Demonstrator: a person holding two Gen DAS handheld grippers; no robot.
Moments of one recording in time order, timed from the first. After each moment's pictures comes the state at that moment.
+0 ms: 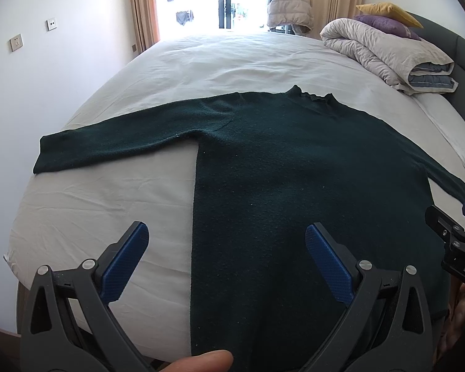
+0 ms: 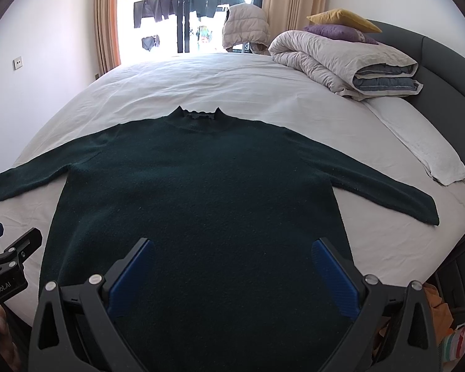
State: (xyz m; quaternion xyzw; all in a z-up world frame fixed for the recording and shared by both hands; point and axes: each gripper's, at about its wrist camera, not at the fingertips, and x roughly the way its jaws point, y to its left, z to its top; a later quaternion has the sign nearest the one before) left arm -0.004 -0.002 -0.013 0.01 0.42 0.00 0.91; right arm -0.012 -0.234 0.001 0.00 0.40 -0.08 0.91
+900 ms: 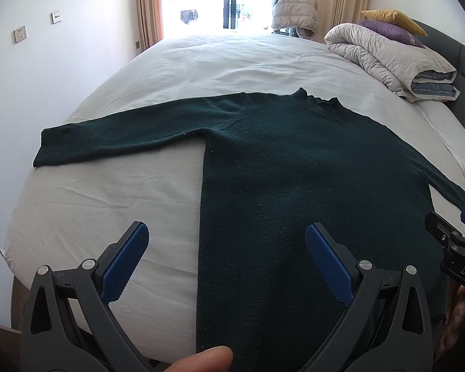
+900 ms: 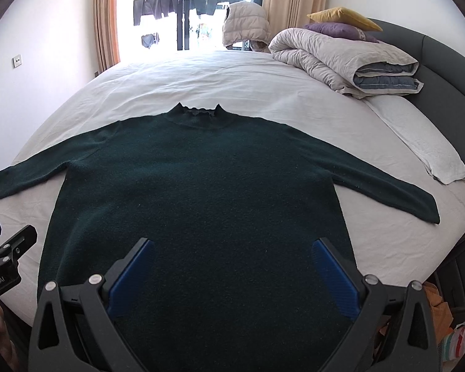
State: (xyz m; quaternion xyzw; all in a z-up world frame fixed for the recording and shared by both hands) left arm 0.000 0.014 -0.016 -0.02 0.42 0.00 0.91; right arm -0.012 -0.233 -0.002 0.00 0.41 -0.08 0.91
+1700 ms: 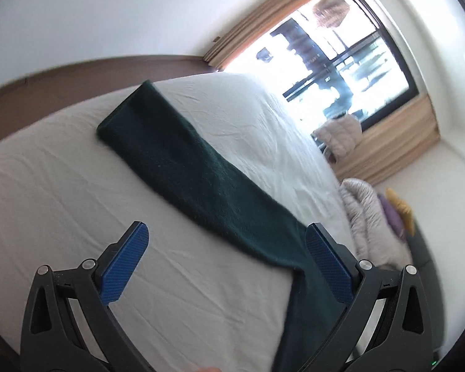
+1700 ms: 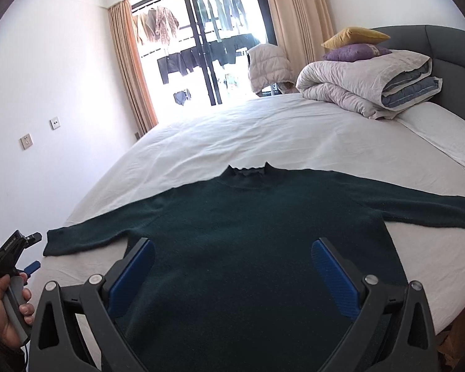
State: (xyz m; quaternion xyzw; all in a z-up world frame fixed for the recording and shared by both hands) left arm 0.056 0.349 -0.067 -0.47 0.29 0.03 0.84; right arm -0.003 -0.212 0.033 0.10 0.28 0.02 0.96
